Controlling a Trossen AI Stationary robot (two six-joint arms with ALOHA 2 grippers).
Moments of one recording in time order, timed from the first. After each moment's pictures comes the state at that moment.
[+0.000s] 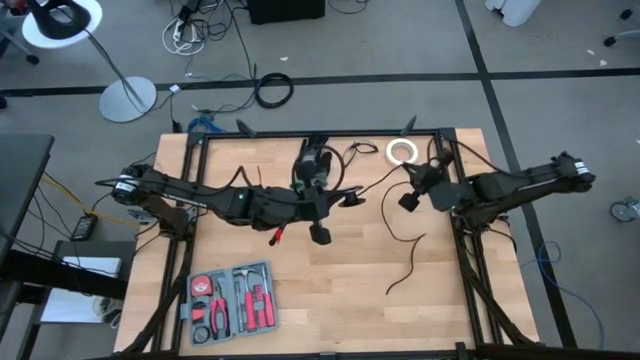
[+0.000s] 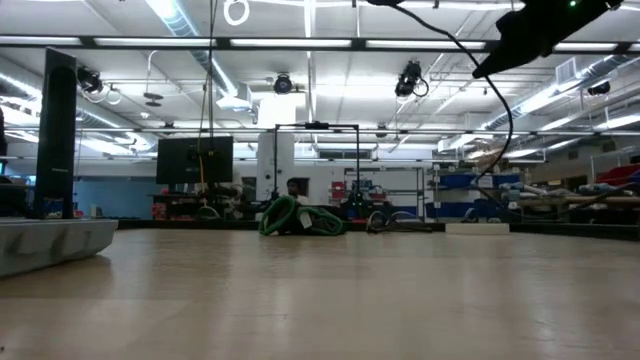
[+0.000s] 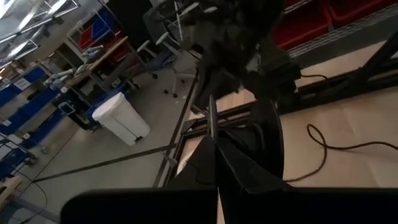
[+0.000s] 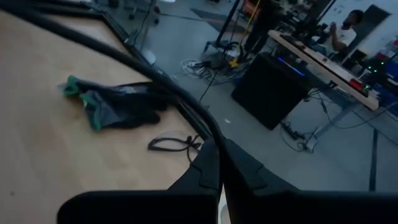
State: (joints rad) left arm -0.21 1.57 1.41 -0.05 -0.61 0.41; right arm 0.22 0.78 0.71 -0.56 1.05 0.13
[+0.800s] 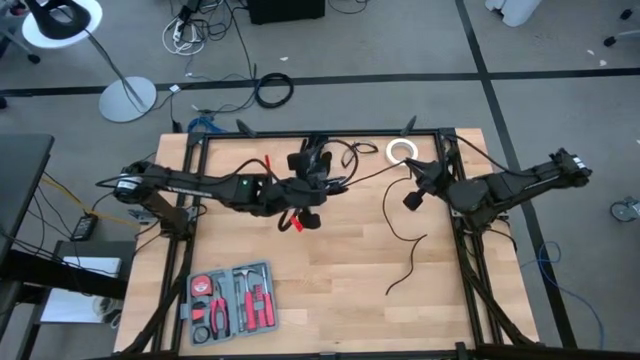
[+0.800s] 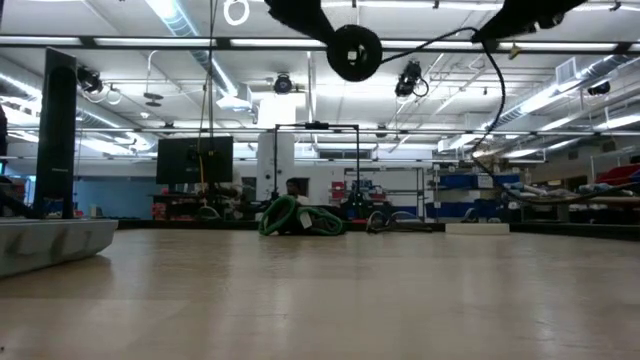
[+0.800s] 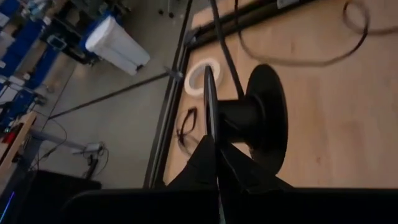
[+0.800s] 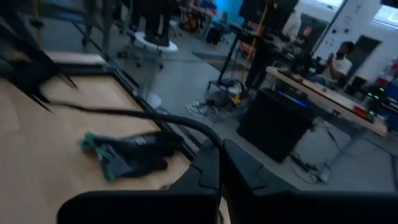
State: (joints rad) left arm -0.09 1.58 1.41 -0.45 -0.62 0.31; right arm 0.32 0.72 0.71 -0.31 1.15 -0.03
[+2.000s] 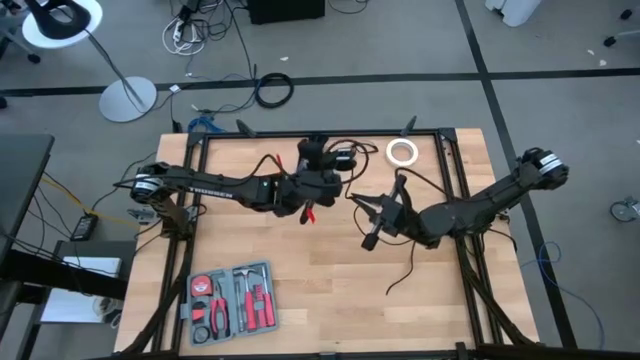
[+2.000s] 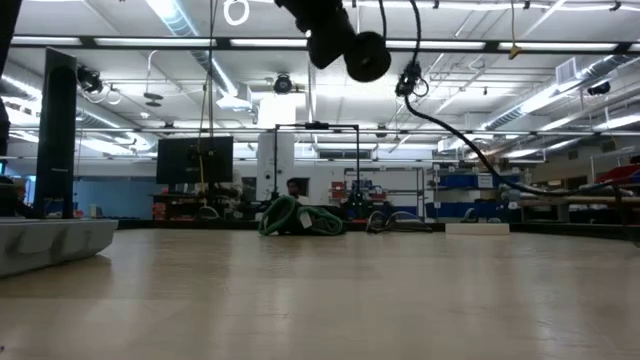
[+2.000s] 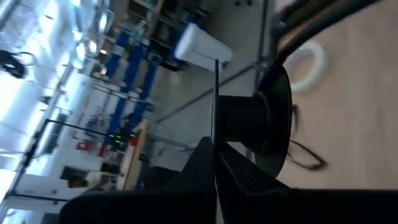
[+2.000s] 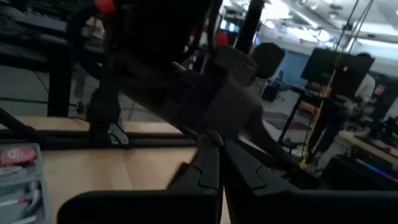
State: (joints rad) left arm -0.04 1.70 1.40 -0.01 -0.93 0.81; right arm 0.45 1.28 0.91 0.43 0.97 -0.32
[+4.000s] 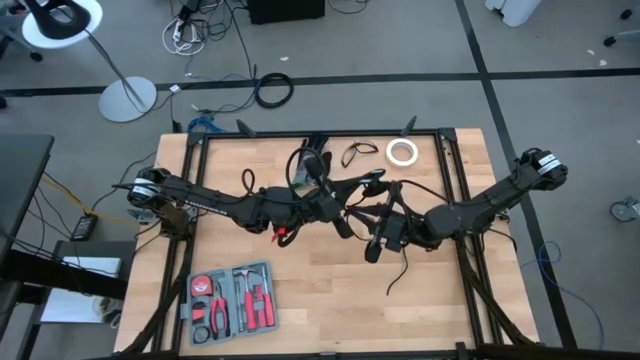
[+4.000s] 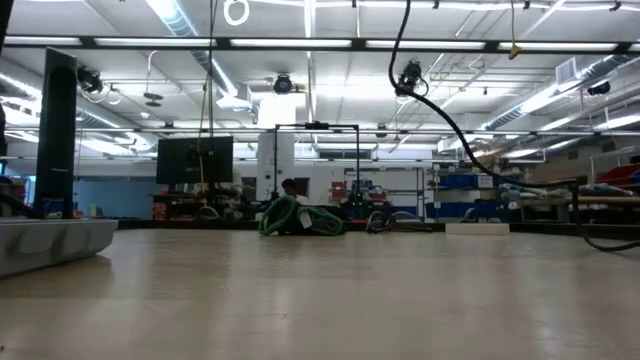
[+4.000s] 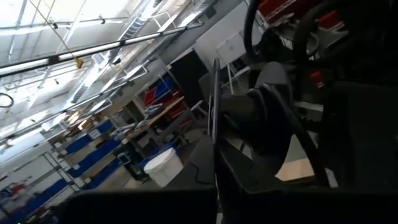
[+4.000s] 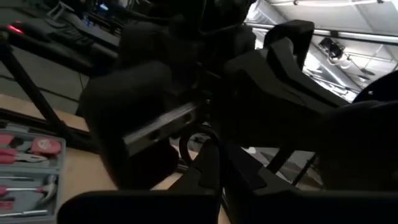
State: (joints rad) left arm -0.21 1.70 1.40 0.54 -0.66 0.71; right arm 0.46 1.28 0.89 0.56 0.80 -0.59
